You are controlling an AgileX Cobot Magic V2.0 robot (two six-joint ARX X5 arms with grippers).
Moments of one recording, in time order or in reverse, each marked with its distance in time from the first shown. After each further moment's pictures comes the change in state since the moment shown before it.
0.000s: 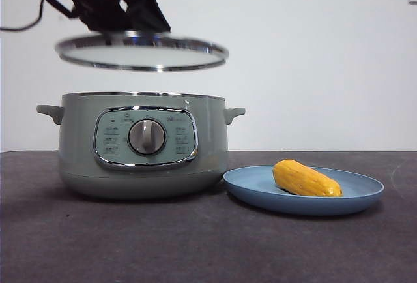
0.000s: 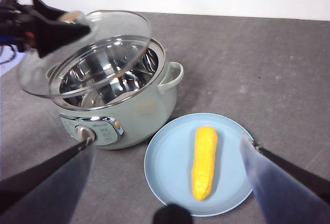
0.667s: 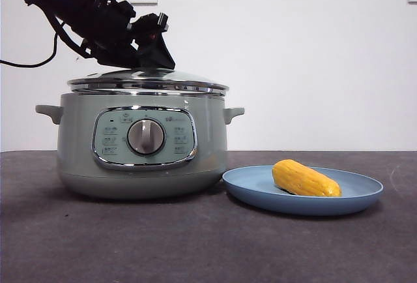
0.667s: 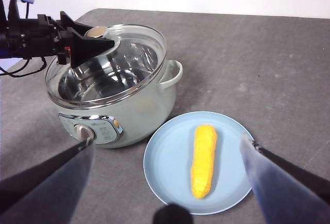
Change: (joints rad) left arm 0.003 0.143 0.001 0.111 -0.053 0.000; right arm 0.000 0.000 0.000 -0.005 0.000 0.000
